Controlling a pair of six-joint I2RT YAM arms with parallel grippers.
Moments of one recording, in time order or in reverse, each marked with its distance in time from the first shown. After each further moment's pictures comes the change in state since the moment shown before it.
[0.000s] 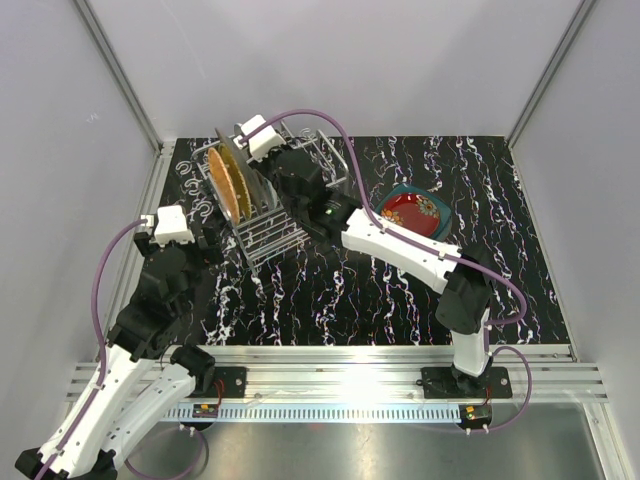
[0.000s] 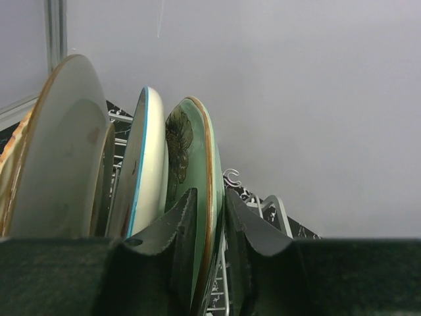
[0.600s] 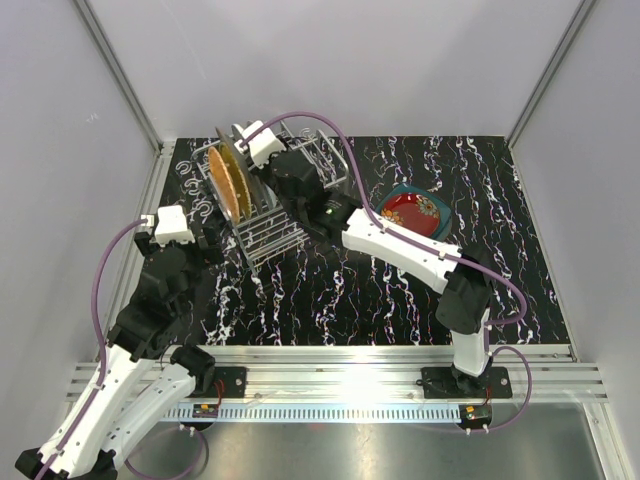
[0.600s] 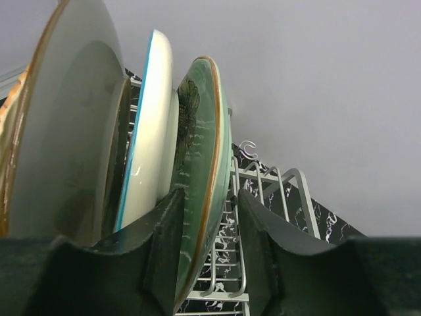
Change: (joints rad) left arm 0.000 0.000 0.000 0.000 0.008 0.000; right arm 0.000 -0.001 0.001 -0.135 -0.026 0.088
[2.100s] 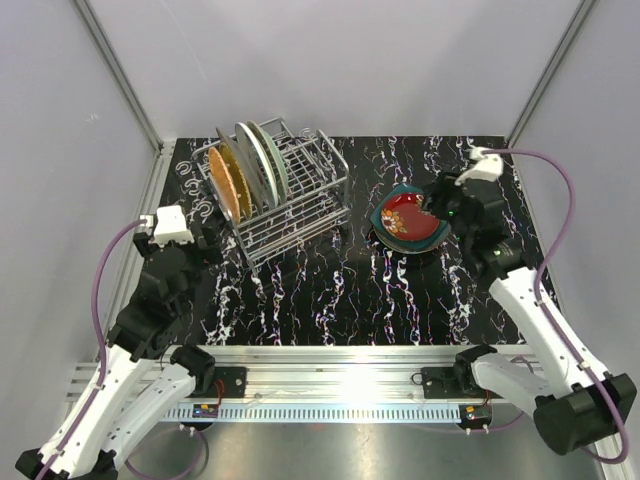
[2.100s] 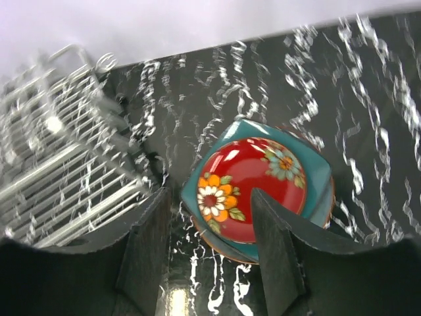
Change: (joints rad) left arm 0.004 0.000 0.000 -0.003 -0.013 0.000; right arm -0.600 -0.903 -0.857 -0.227 -0.235 0.653
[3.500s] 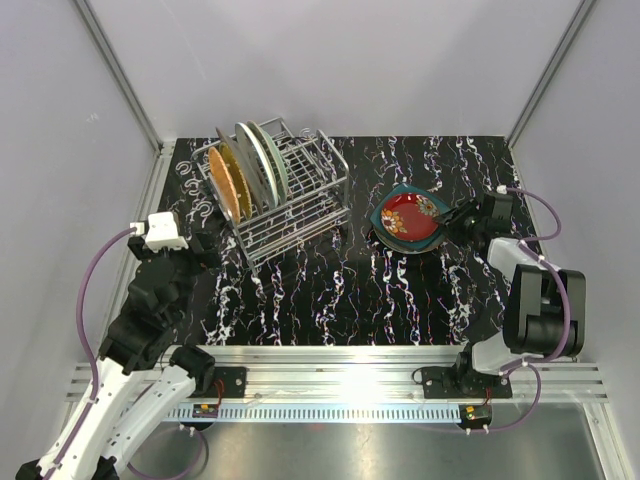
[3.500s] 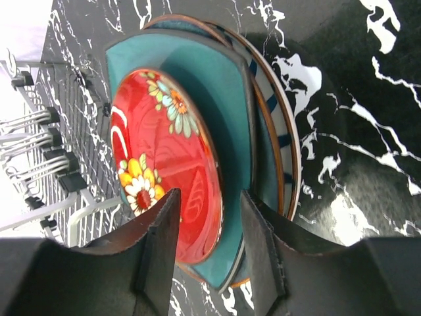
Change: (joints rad) left arm 0.002 -0.078 0.000 -0.004 0.069 -0.004; right arm -0.550 0.468 -0.239 0.283 -0.633 0.480
